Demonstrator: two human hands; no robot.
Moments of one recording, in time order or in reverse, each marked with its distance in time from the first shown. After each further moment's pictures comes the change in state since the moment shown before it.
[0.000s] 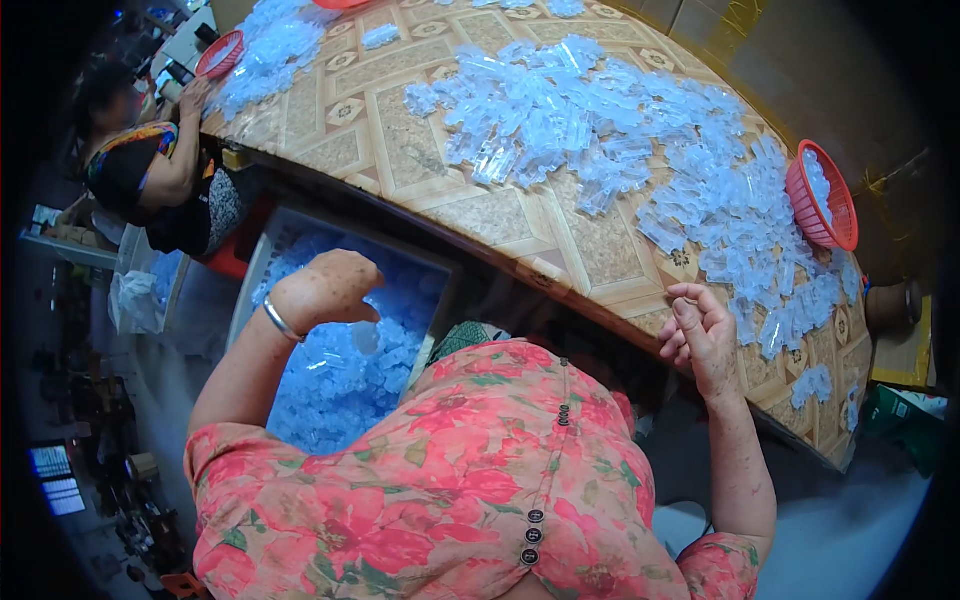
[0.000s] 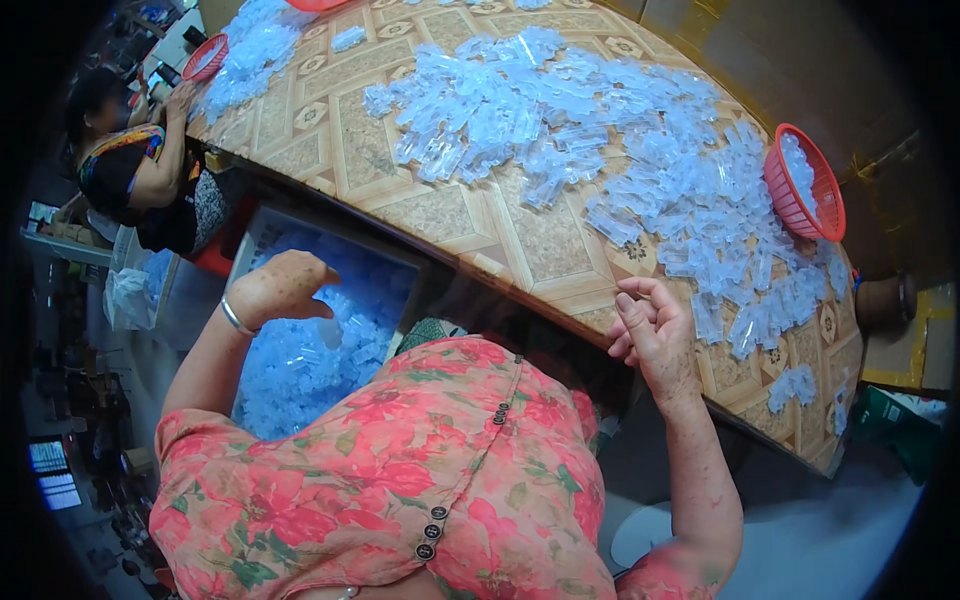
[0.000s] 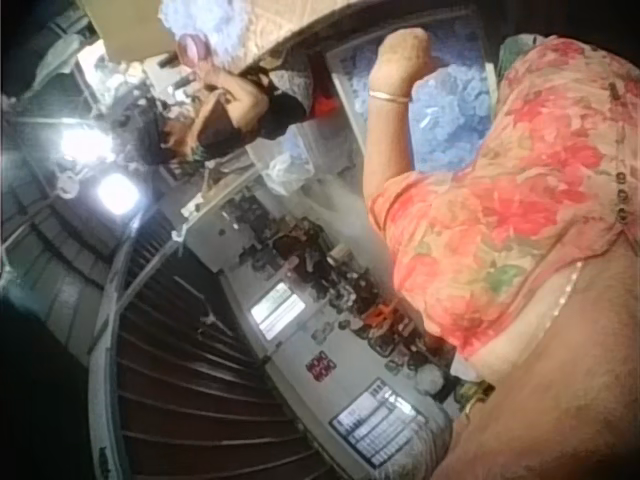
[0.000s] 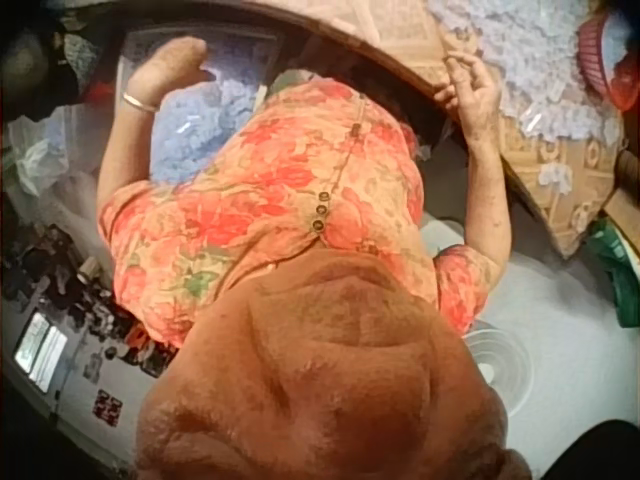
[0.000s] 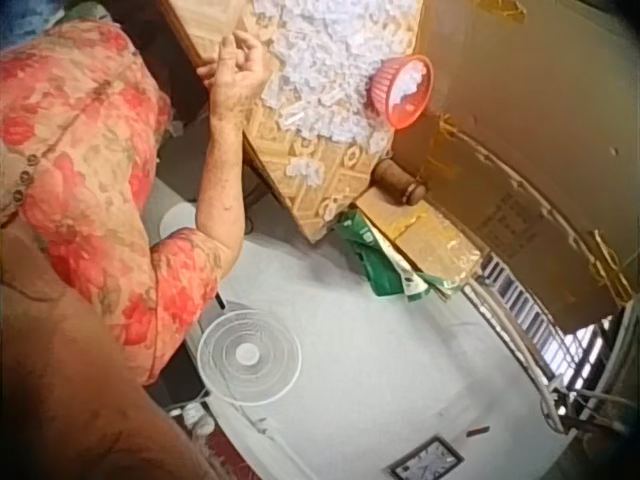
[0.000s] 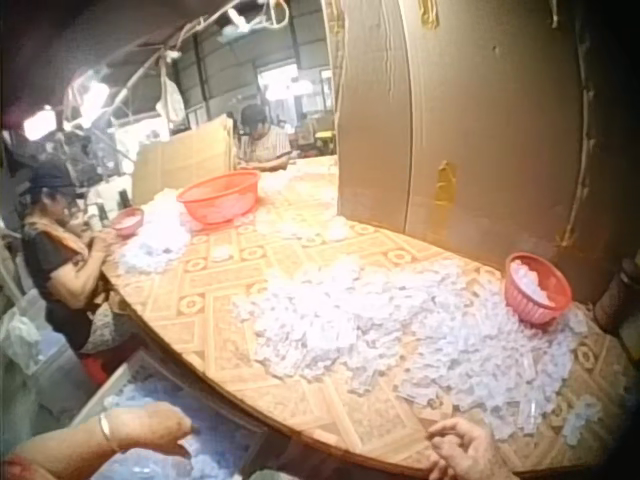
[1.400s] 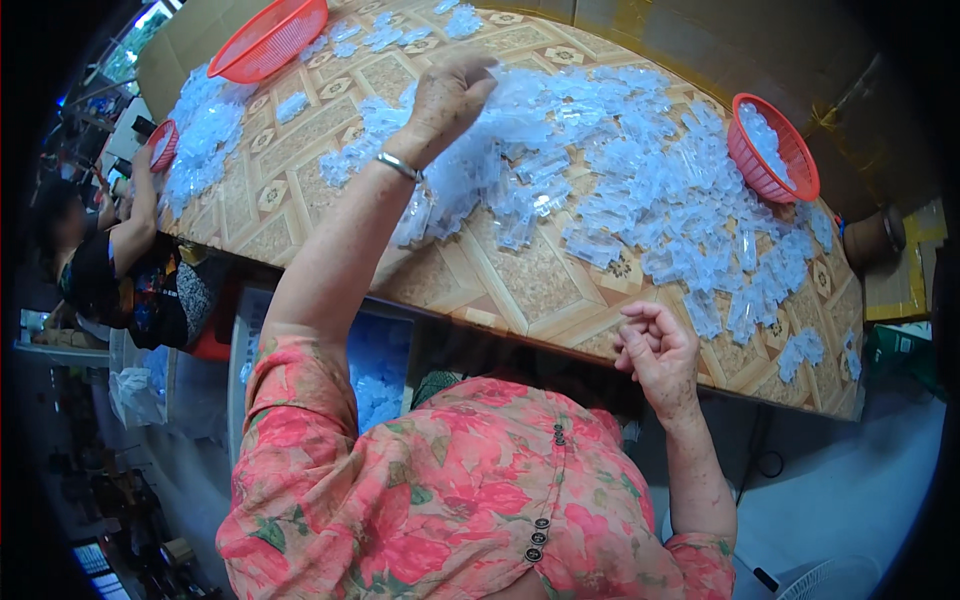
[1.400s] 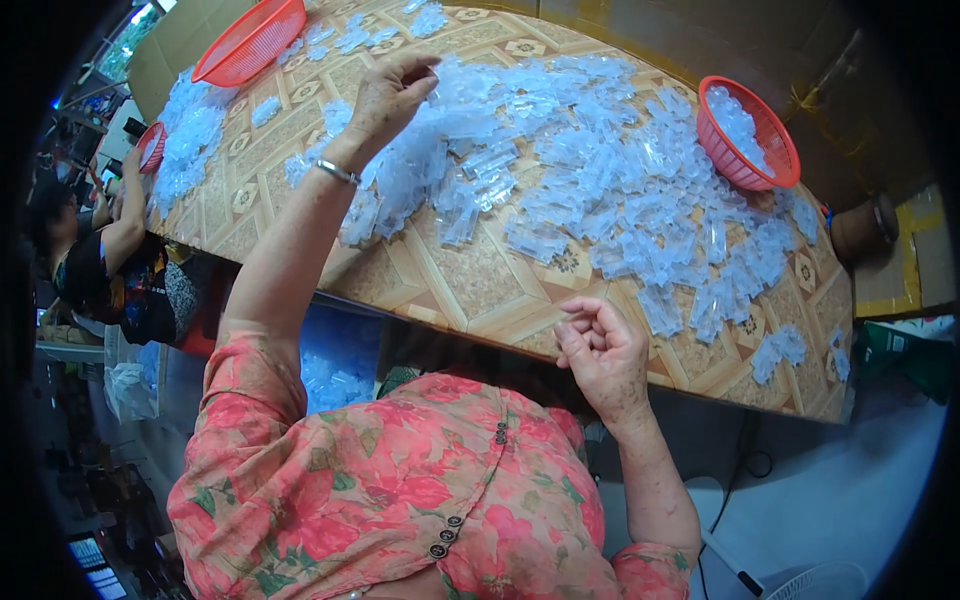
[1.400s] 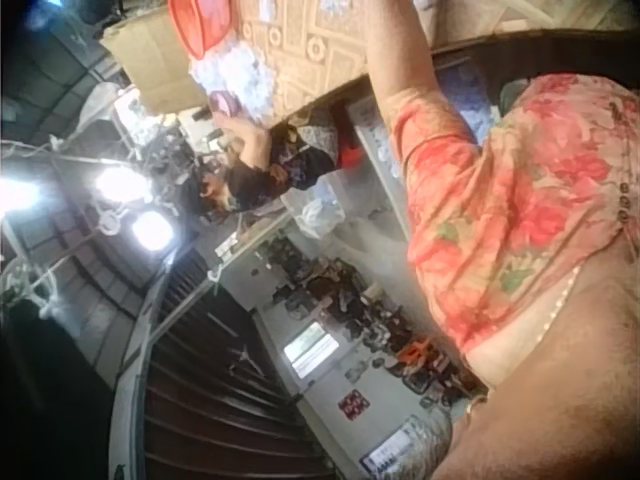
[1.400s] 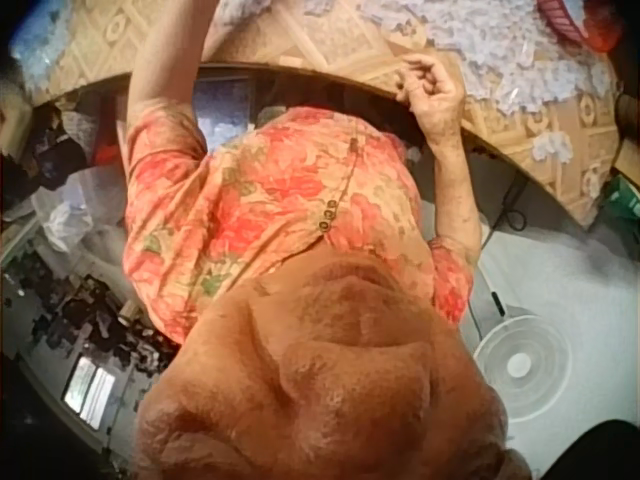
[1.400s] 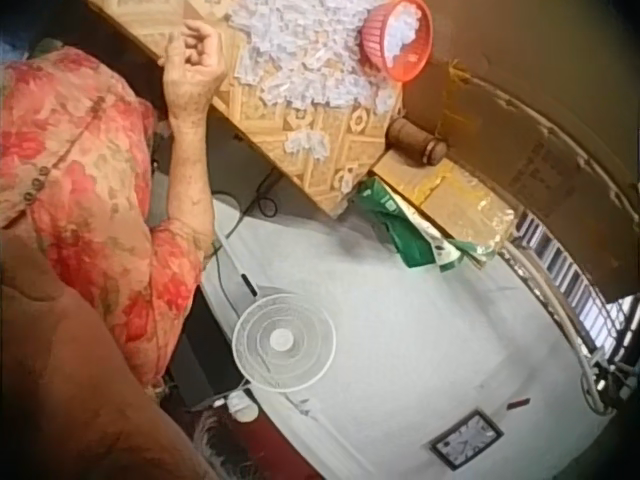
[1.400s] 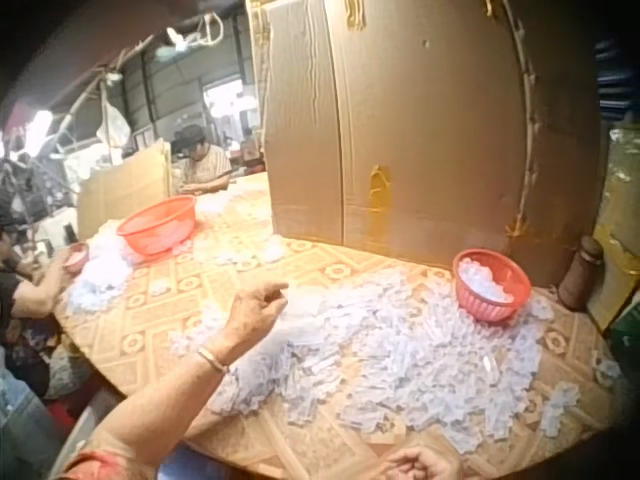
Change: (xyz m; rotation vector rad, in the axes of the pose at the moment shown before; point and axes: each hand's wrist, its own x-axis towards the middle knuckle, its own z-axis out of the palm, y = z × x) left_hand 0.297 0.036 -0.175 -0.672 1.132 0.351; right_hand -0.010 0.013 0.011 0.144 0.200 -0.156
